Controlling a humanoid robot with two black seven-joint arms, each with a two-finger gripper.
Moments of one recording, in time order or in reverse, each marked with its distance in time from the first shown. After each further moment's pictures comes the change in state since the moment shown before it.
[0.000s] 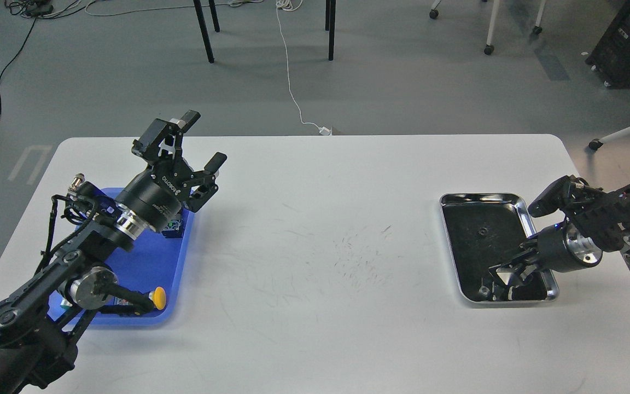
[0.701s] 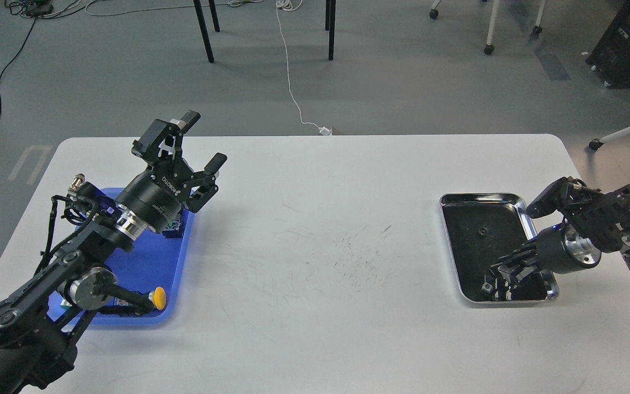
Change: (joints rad) left arm 0.002 0.002 -0.001 -0.001 0.000 -0.006 -0.001; right arm 0.020 -0.005 0.002 0.024 0.002 0.014 0.000
